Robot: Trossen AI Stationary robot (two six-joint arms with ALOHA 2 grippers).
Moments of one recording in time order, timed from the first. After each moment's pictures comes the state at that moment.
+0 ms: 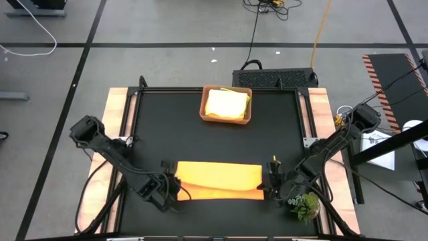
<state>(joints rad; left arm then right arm) -0.70 1.61 1.00 -0.82 -0.48 -0.47 0.74 1.29 0.50 0.00 0.39 0.56</state>
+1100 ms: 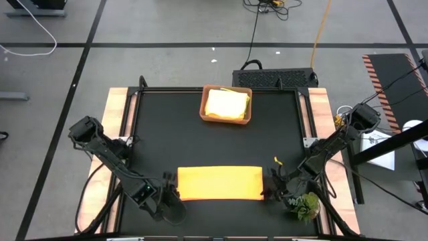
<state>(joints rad) -0.78 1.61 1.00 -0.60 -0.34 -0.45 0.77 1.29 0.36 0.30 0.23 0.61</state>
